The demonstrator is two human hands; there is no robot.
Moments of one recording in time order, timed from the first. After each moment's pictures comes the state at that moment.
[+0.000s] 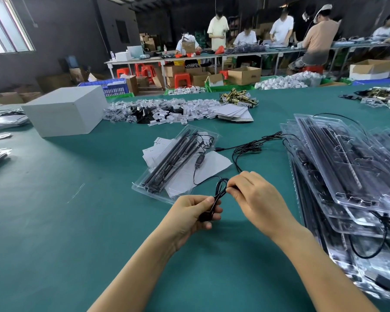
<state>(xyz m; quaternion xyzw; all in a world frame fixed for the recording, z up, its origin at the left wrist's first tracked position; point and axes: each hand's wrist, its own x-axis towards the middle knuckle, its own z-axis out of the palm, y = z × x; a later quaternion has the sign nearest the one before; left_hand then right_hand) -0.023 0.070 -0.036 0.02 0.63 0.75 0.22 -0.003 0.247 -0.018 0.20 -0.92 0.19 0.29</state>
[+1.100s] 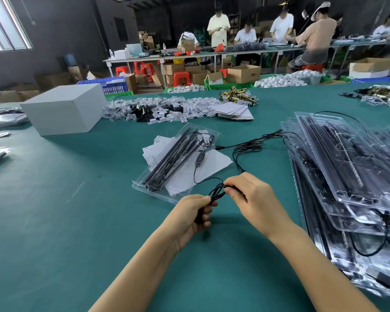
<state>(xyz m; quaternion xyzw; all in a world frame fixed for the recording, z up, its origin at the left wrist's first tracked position) -0.021 0.076 -0.032 -0.04 0.63 0.74 0.23 -0.005 0.242 -0.027 0.16 -0.90 0.30 0.26</state>
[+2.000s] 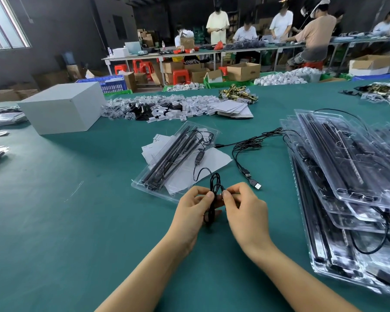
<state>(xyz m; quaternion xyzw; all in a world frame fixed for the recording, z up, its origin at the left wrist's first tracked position) -0.012 0.086 -0.045 0.02 0.61 0.78 0.10 0.010 0.199 -0.050 -0.07 -0.84 0.47 0.26</state>
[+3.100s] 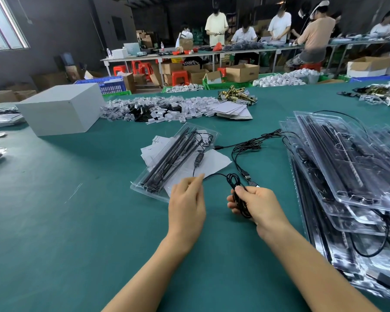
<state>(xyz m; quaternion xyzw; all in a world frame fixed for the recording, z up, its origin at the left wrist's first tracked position) -0.028 0.084 -0.051 0.13 0.87 0.39 -0.28 -0.013 0.228 -0.032 -0.19 -0.65 0.74 0.03</state>
